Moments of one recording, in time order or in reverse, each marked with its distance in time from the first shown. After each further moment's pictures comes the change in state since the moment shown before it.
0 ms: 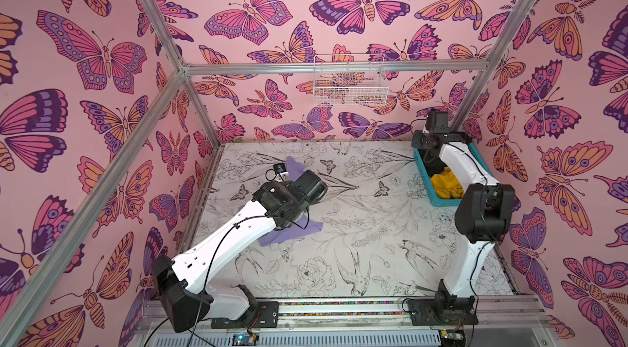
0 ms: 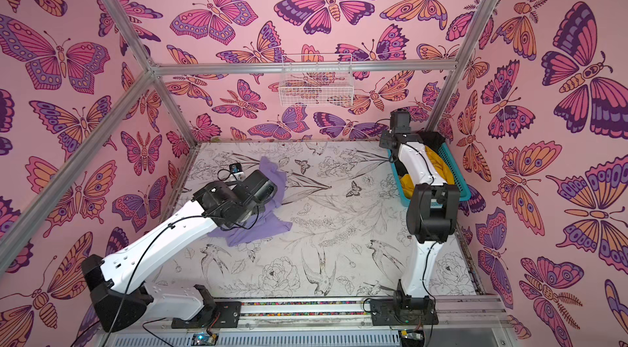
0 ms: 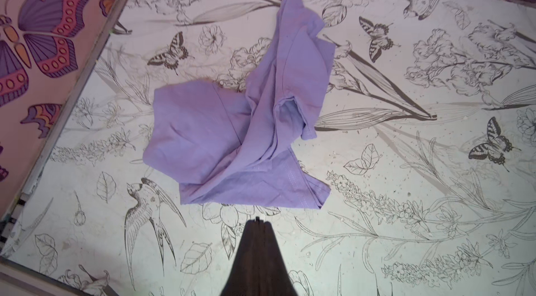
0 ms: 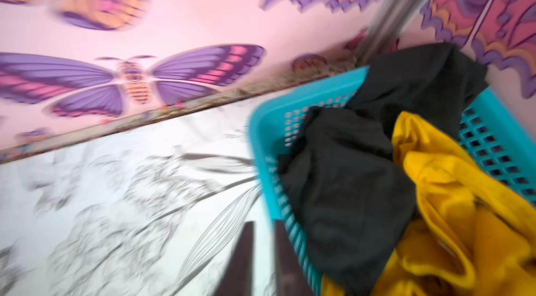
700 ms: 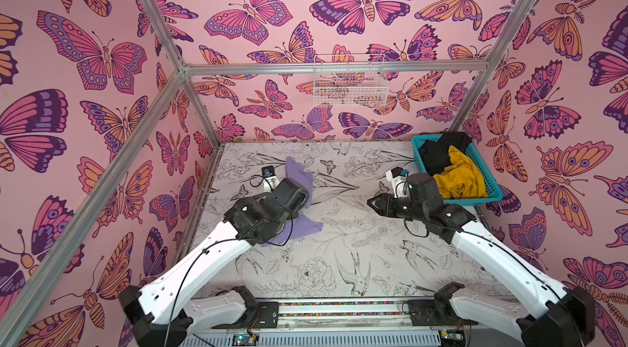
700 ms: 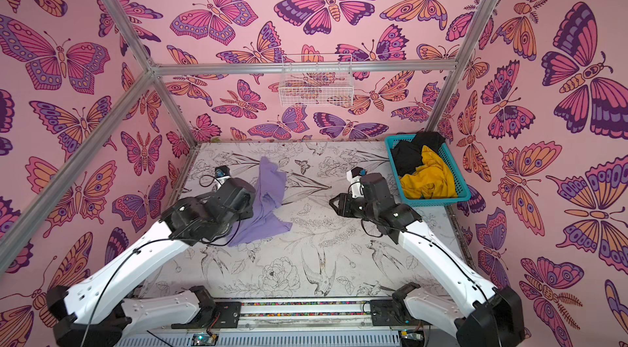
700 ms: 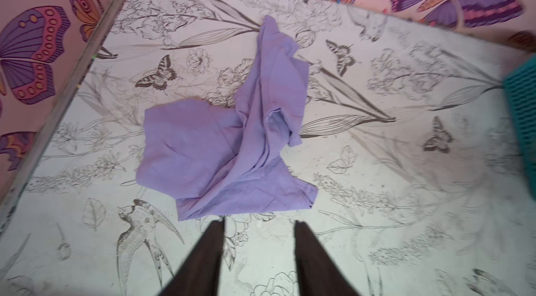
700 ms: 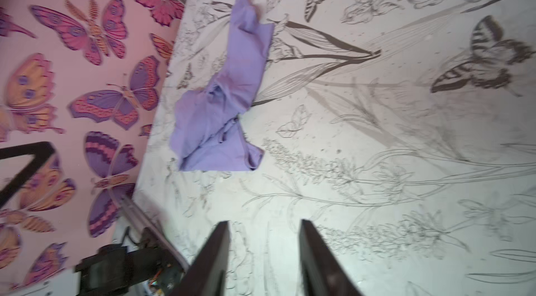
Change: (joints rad) left arm 0.020 -0.265 -0.157 0.183 0.065 0.124; right arm 0.455 -0.855 -0.874 0.109 -0.528 0.452
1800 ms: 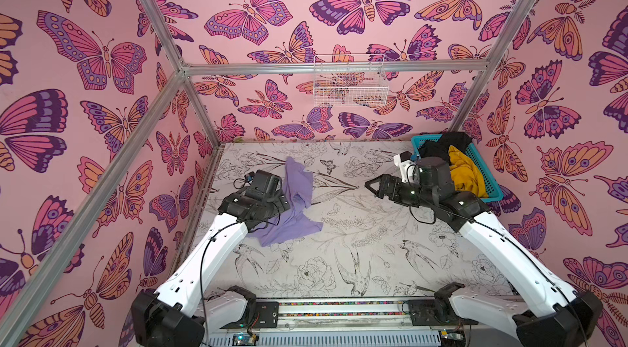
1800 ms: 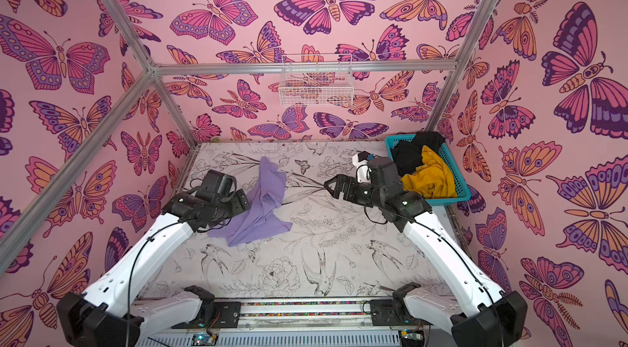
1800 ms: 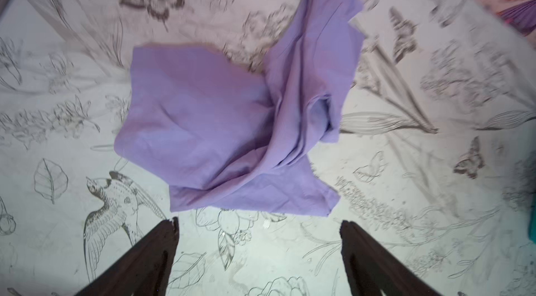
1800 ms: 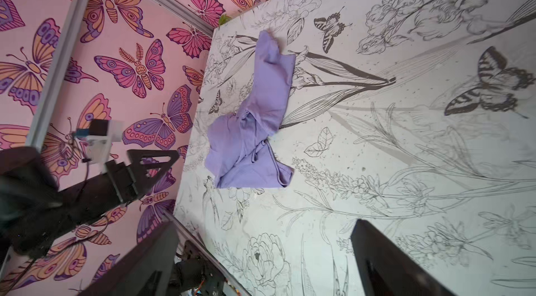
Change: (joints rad) left arm 0.435 0.107 -0.202 0.115 0.404 0.062; right arm -0.056 0.055 0.236 -0.187 0.000 -0.002
